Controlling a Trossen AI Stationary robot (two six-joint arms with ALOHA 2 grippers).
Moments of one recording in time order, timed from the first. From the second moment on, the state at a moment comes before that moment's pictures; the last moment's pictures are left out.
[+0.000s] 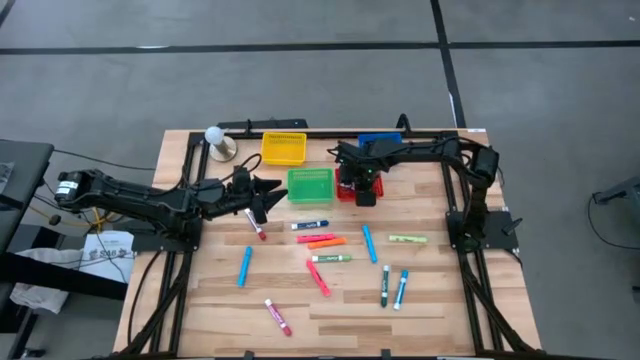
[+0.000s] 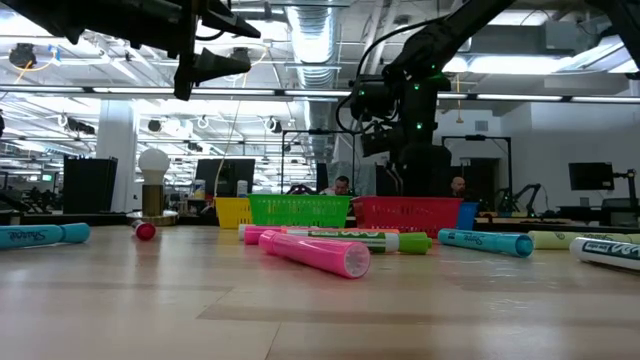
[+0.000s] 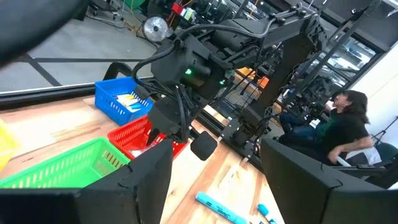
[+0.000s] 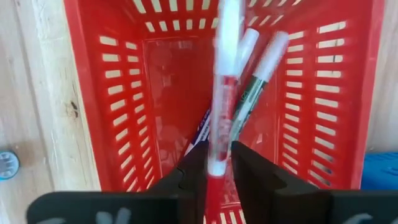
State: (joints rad) left arm -0.07 0.96 0.45 0.44 -0.40 -0.55; right arm -0.38 1.89 1.29 -0.81 0.00 -0.44
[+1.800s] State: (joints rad) left arm -0.20 0.96 0.45 0.44 -0.23 -0.51; right arm 0.13 1.07 1.13 -1.32 -0.07 0.43
